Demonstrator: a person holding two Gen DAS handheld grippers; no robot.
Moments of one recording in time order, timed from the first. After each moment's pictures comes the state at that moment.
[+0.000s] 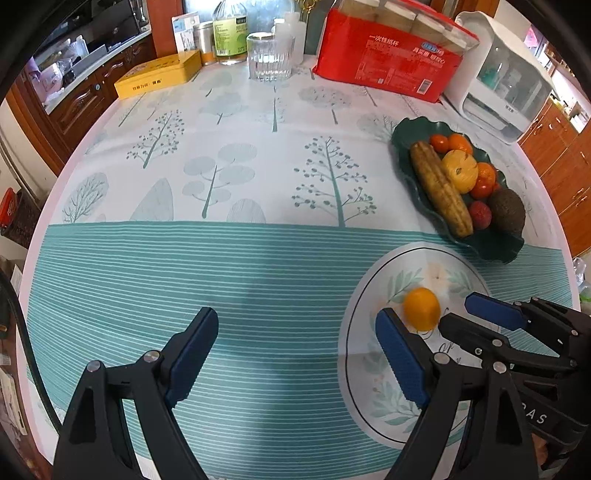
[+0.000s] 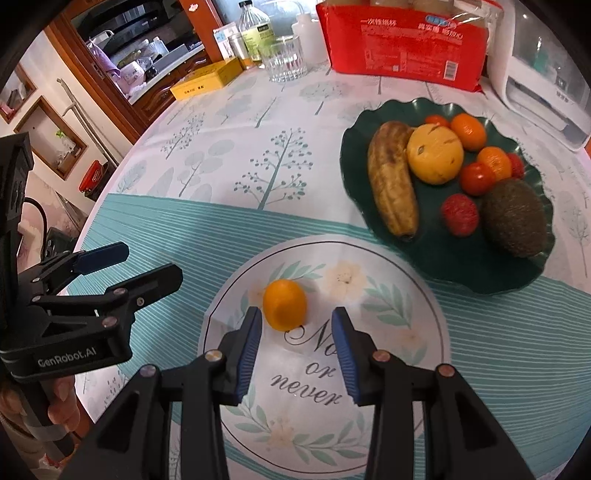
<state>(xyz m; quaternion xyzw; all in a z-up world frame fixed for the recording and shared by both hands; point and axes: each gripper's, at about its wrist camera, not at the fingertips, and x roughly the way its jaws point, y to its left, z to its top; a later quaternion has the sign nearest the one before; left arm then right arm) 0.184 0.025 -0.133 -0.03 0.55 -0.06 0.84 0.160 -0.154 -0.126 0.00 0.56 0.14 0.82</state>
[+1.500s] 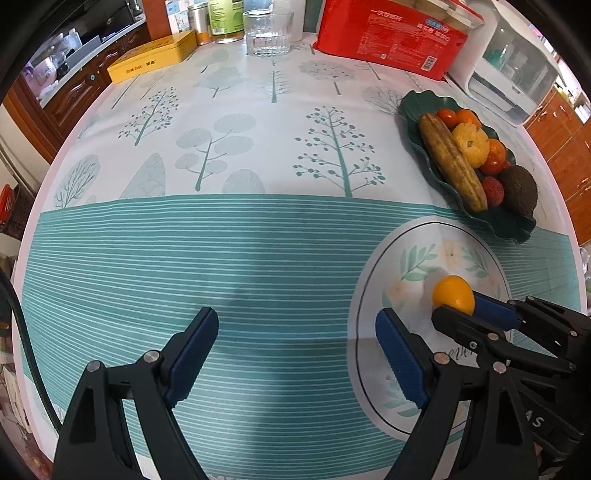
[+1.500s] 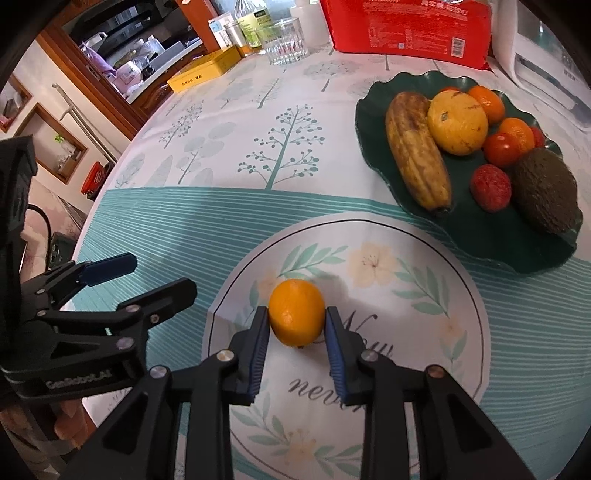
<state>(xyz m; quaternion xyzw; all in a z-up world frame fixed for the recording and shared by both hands) 0.184 0.022 -0.153 -0.02 0.57 -0.06 0.82 0.158 -0.149 -0.143 0.03 0.57 0.14 0.81</state>
